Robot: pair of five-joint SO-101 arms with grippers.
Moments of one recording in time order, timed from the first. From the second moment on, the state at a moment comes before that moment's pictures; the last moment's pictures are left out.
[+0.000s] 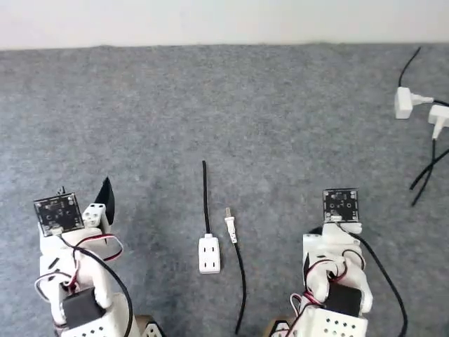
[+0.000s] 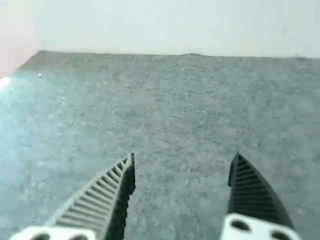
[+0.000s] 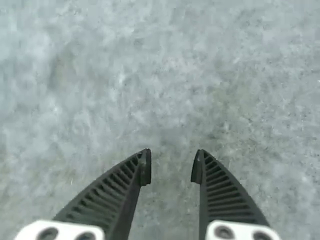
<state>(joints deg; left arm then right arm) -25.8 -103.2 89.9 48.7 -2.2 10.7 -103.2 95.2 65.9 14.9</state>
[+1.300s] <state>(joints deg) -8.9 -37.4 22.4 83.9 -20.9 13.3 -93.5 60.0 75.3 22.7</state>
